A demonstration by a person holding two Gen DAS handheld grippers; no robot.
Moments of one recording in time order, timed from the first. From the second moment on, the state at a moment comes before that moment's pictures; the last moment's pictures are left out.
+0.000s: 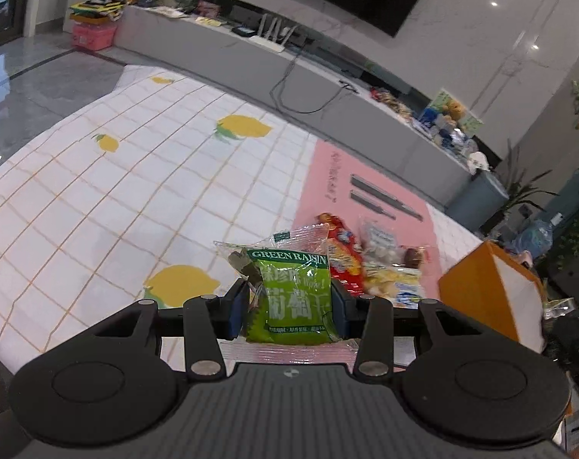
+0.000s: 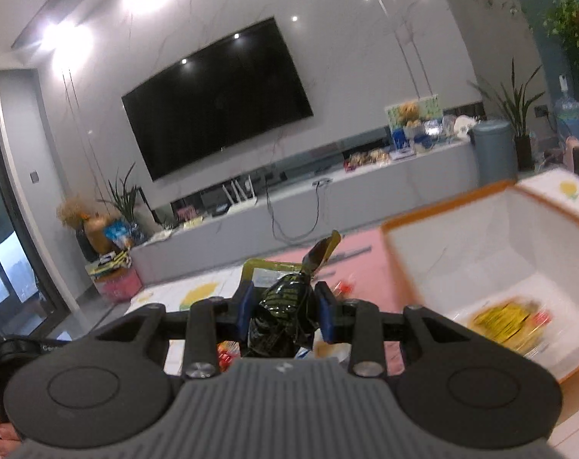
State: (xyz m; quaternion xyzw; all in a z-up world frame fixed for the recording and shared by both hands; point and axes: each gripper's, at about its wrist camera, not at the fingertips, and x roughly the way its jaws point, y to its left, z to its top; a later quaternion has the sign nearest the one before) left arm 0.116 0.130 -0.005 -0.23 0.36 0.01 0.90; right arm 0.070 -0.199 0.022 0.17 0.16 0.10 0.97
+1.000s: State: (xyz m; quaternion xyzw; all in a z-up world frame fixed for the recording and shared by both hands) left arm 0.080 -0.115 0.044 -0.05 0.34 -0.22 0.91; right arm 0.078 -0.356 -0.002 0.14 0.26 -0.06 0.95
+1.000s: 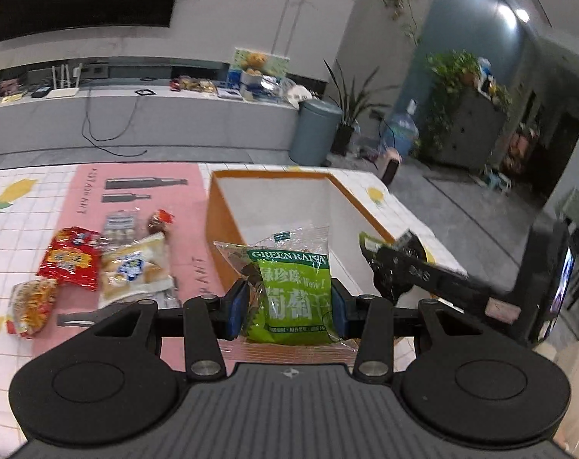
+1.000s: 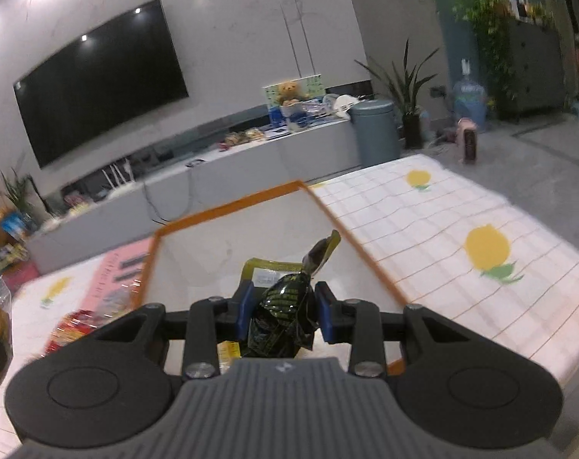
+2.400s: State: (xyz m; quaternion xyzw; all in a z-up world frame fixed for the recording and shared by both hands) left arm 0.098 -0.195 0.024 0.00 0.39 -0.20 0.90; right arm 0.058 -0.399 0.010 0.19 0.23 -0.11 0.95
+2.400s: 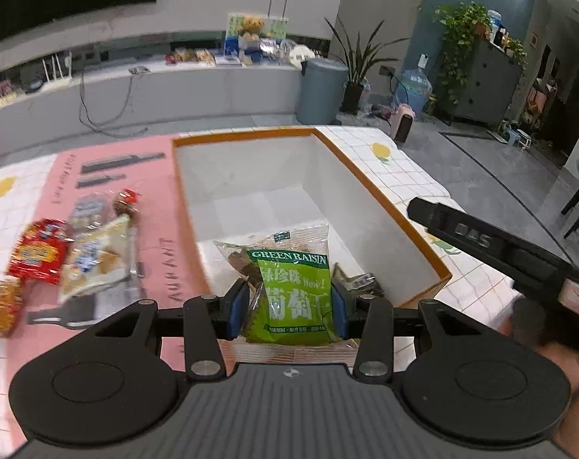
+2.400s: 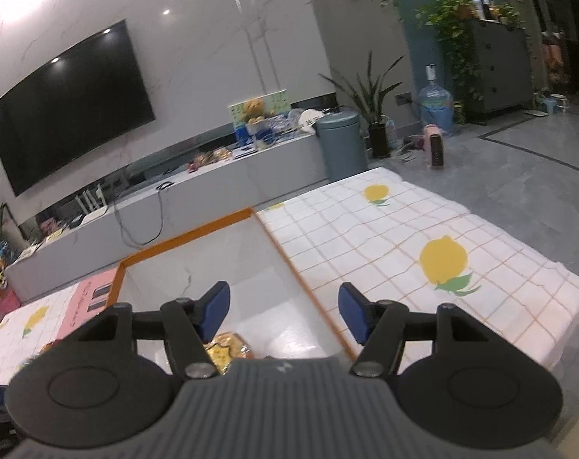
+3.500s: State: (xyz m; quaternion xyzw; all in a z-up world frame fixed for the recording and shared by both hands) left arm 0.152 -0.263 -0.009 -0.06 0.38 -0.22 0.90; right arm 0.031 -0.428 0.015 0.29 0.16 -0.14 0.93
